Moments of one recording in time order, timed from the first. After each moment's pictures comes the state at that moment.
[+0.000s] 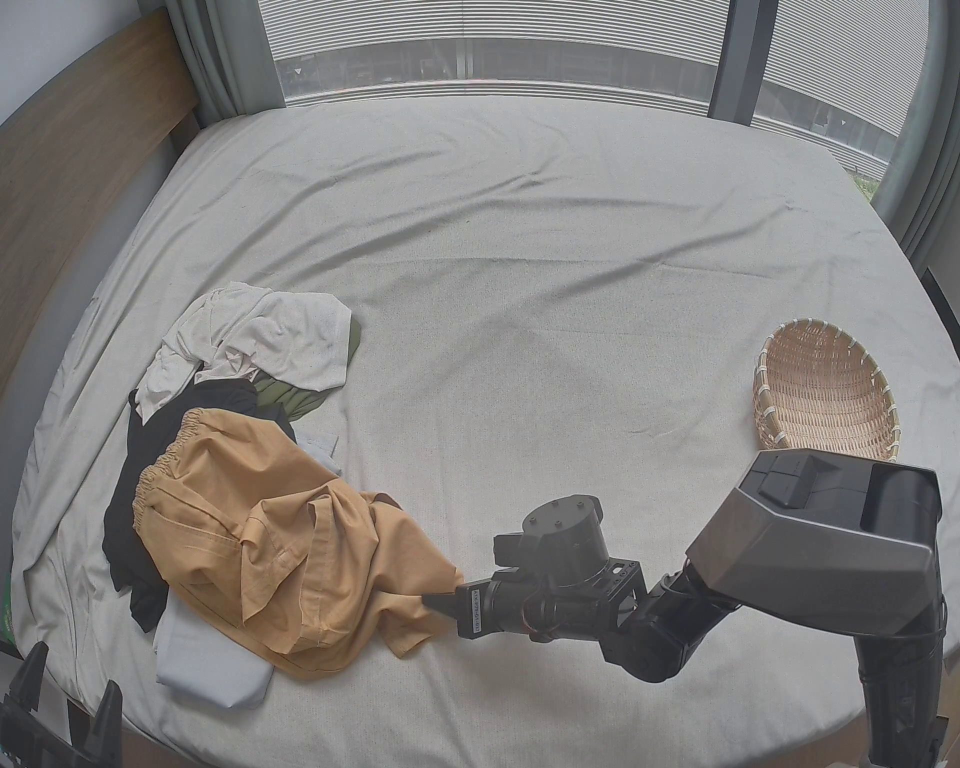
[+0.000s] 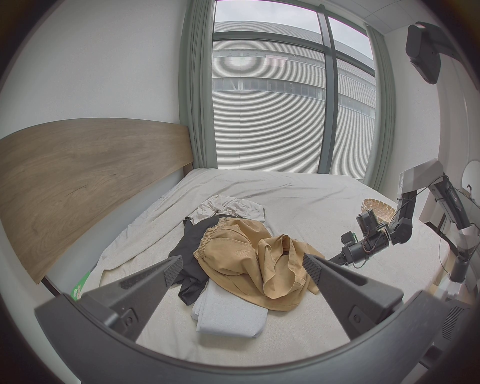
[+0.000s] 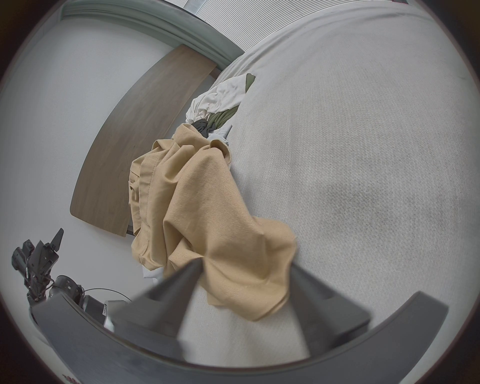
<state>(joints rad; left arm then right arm) 0.00 0.02 -0.02 0.00 -0.01 -0.02 0.78 2.39 -1.01 -0.86 0.23 0.47</state>
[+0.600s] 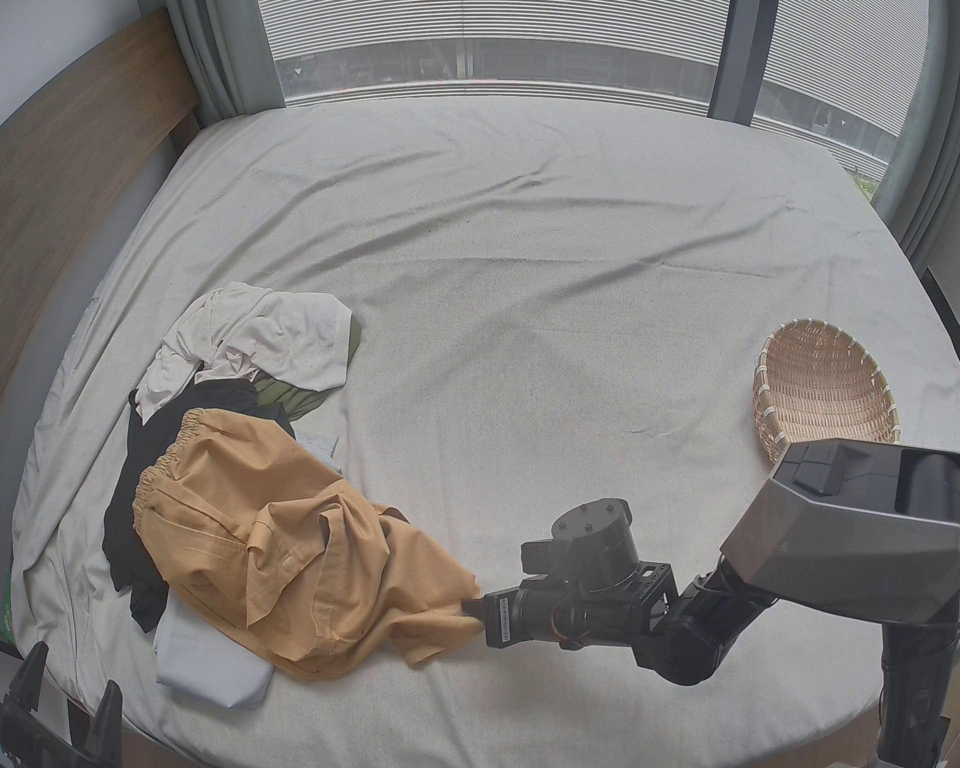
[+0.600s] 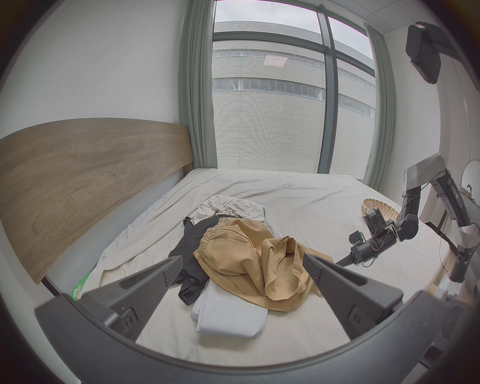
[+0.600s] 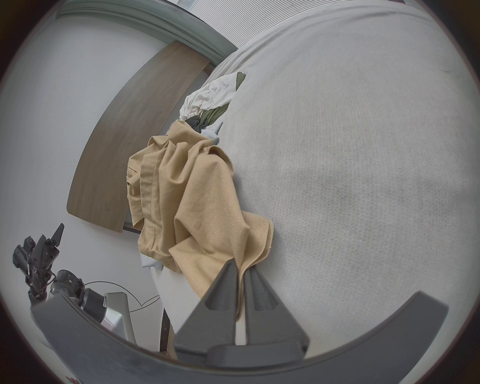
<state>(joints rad) 0.00 0.02 -0.02 0.00 -0.01 -0.02 0.75 2.31 -0.88 -0.86 0.22 0.46</state>
